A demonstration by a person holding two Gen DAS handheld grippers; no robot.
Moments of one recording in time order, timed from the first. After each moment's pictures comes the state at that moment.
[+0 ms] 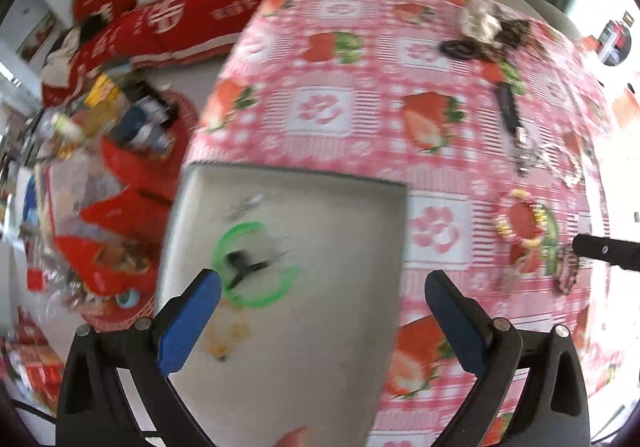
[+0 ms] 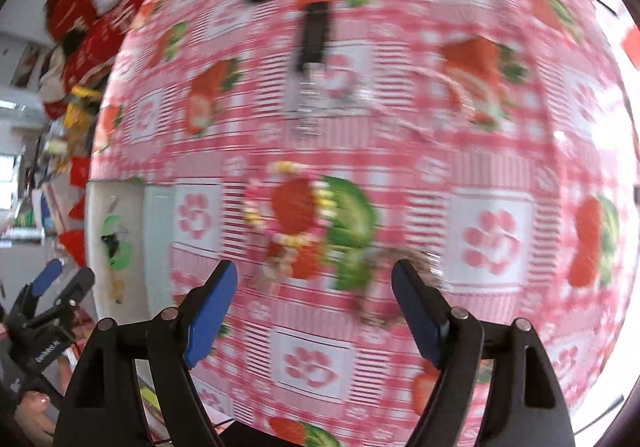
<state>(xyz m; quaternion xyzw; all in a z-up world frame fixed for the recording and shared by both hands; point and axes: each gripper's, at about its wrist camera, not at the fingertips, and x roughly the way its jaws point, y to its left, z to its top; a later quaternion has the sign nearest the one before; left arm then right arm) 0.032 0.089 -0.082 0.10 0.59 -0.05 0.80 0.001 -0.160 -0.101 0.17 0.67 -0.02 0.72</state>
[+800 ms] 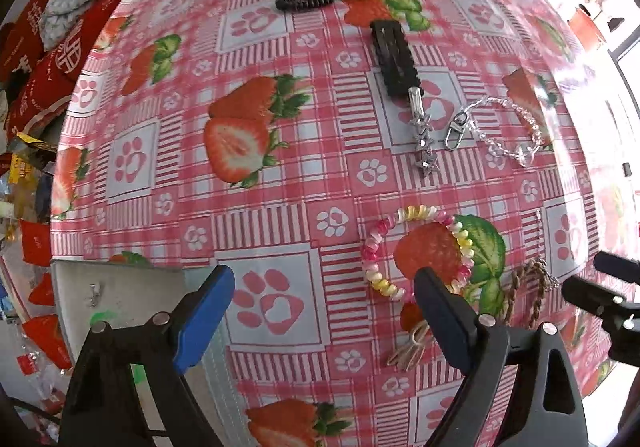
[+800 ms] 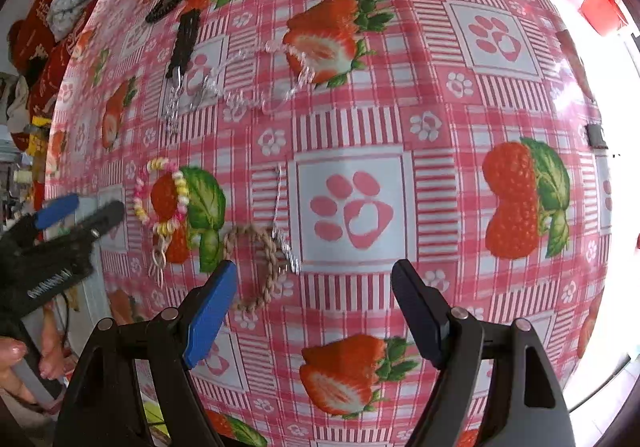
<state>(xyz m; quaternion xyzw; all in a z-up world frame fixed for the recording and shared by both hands) 0.072 -0.054 -0.148 0.16 0.63 -0.15 0.74 -0.035 -0.230 -0.117 0.18 0.67 -0.08 0.72</state>
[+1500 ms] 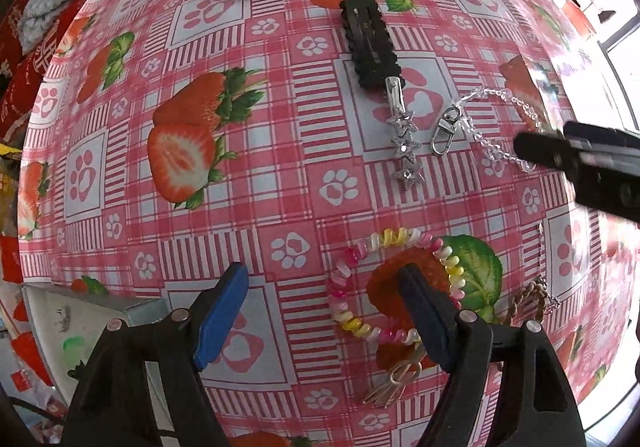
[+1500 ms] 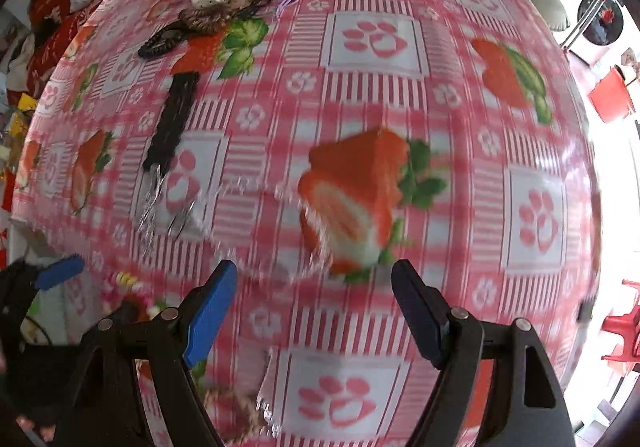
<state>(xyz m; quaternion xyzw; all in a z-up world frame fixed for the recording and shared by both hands) 0.097 -0.069 -0.176 0.15 0.65 -0.18 0.73 0.065 -0.242 -0.131 0.06 0.64 -0.07 0.76</state>
